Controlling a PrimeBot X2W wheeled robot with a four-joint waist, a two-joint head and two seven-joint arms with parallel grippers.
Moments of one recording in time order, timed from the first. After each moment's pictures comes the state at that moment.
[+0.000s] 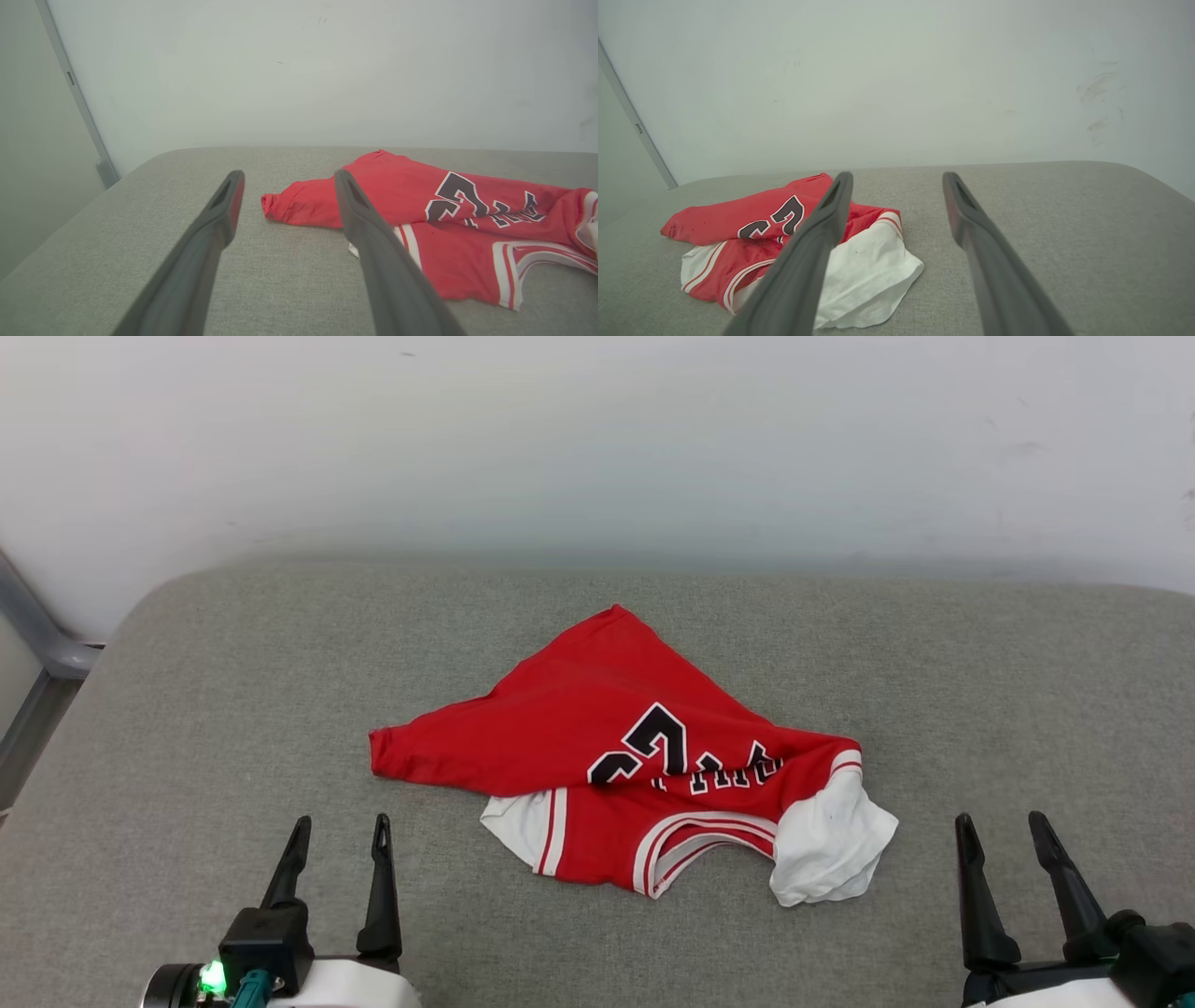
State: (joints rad) left arm 0.05 0.19 -0.17 0.07 -0.21 0.15 -0.26; right arm 0.13 -0.05 -0.05 0.00 0.18 0.13 -0.26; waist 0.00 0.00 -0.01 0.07
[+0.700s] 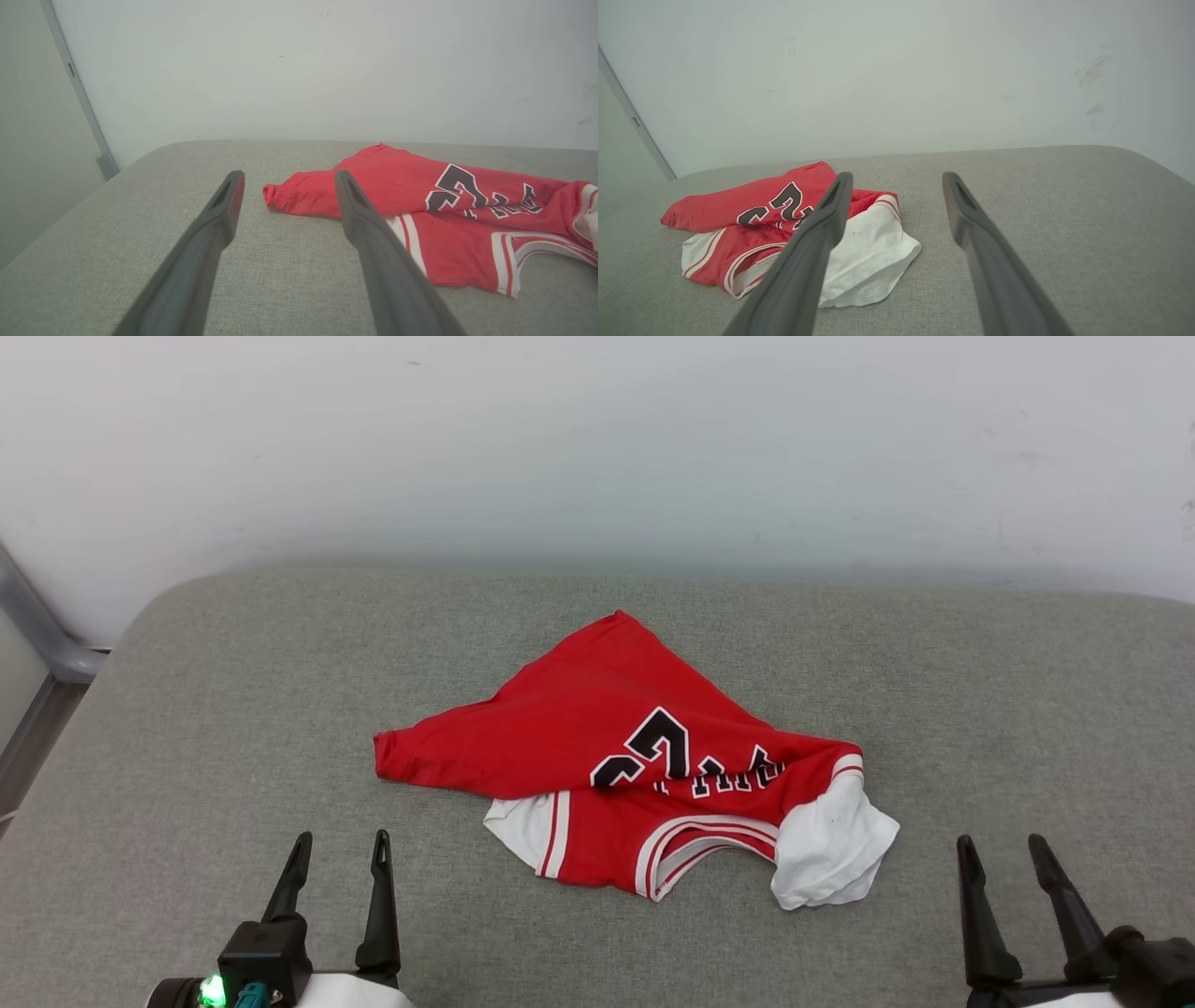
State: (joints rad) left arm 0.08 0.10 -0.05 0.09 -0.11 0.05 -0.26; right arm 0.15 -0.05 -0.06 0.03 0.19 0.13 -0.26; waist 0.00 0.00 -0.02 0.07
